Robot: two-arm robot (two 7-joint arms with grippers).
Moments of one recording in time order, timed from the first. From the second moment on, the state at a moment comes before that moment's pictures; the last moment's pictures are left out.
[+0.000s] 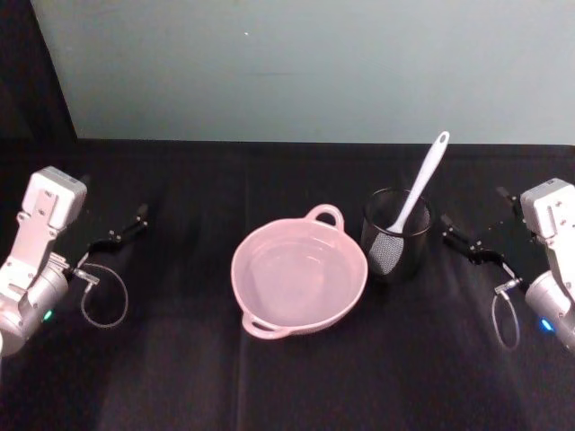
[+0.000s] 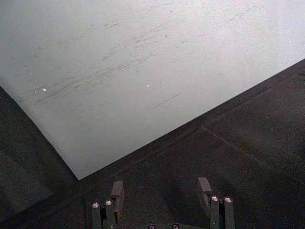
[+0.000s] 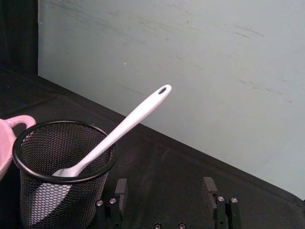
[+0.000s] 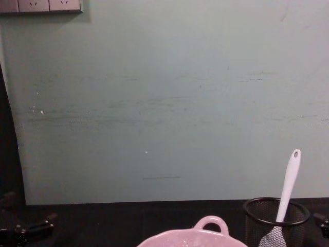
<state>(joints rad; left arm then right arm) -0.20 0.60 0.45 -1.41 -0.25 -0.12 0.03 0.20 0.60 -0.45 -1.41 0.25 -0.12 -0.03</state>
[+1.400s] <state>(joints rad) -0.20 0.60 0.45 -1.41 -0.25 -0.12 0.03 0.11 0.65 -0.18 -1.61 0.76 0.20 0.26</state>
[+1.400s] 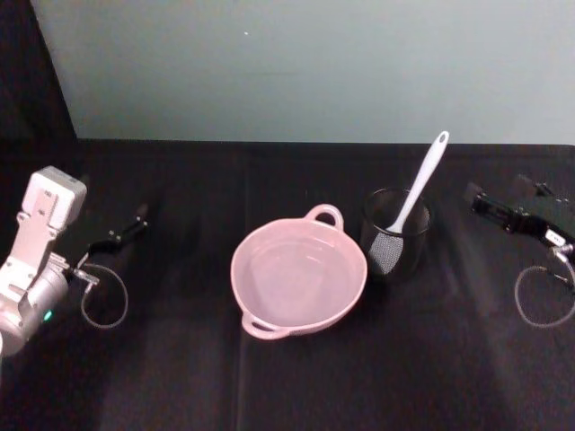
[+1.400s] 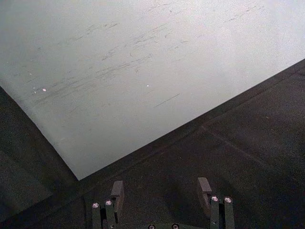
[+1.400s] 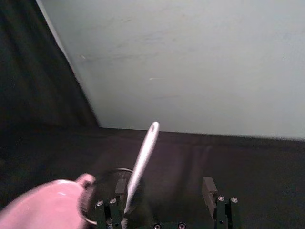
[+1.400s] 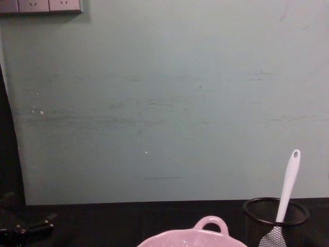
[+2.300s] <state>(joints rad) -0.20 0.60 0.45 -1.41 -0.25 -0.12 0.03 0.42 0.48 -0.29 -1.26 1.02 0.36 0.37</state>
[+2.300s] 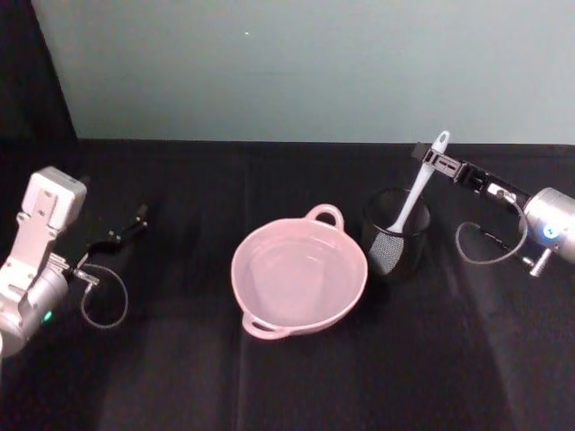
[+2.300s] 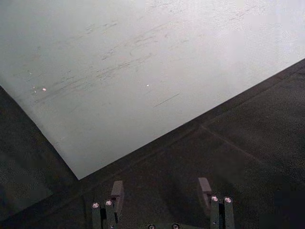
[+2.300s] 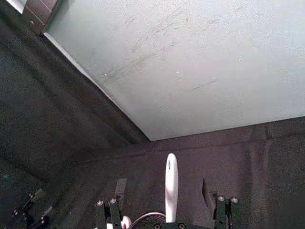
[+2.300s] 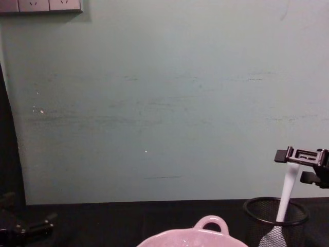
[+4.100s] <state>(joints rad) -0.20 0.60 0.45 -1.41 -0.25 -0.12 0.03 0.43 0.48 -0.31 -1.25 1.03 0.35 0.38</state>
